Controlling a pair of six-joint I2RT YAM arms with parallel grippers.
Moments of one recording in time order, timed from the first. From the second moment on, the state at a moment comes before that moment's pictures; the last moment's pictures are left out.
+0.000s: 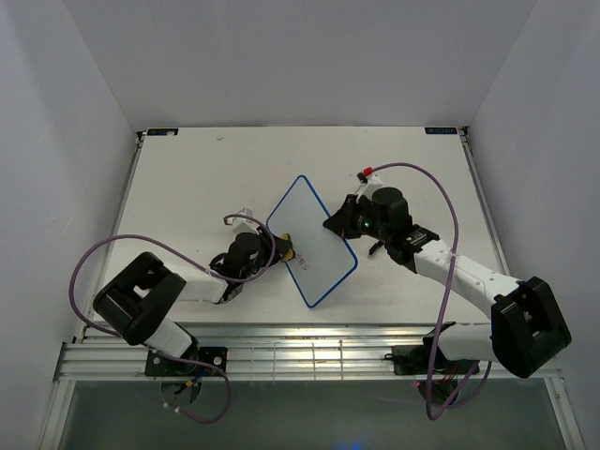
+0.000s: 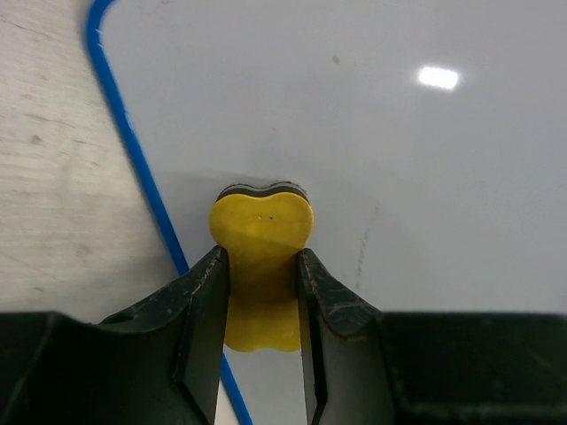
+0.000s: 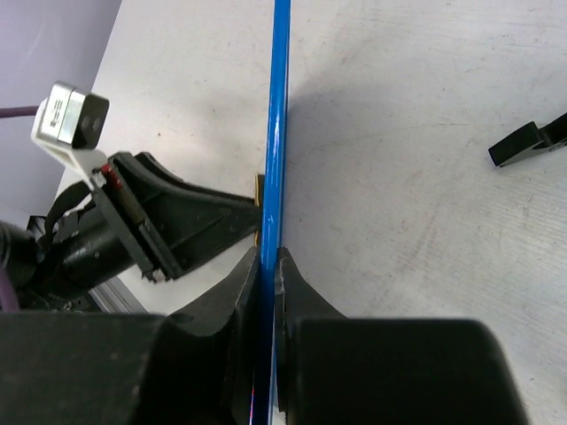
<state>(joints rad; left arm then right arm) -0.66 1.53 0.40 0.70 -0.14 -1.00 0.60 1.27 0.76 0.12 -0.26 0.57</state>
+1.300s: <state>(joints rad) -0.87 1.45 0.38 0.64 -0.22 -0.90 0.61 1.27 0.76 0.16 -0.23 0.57</state>
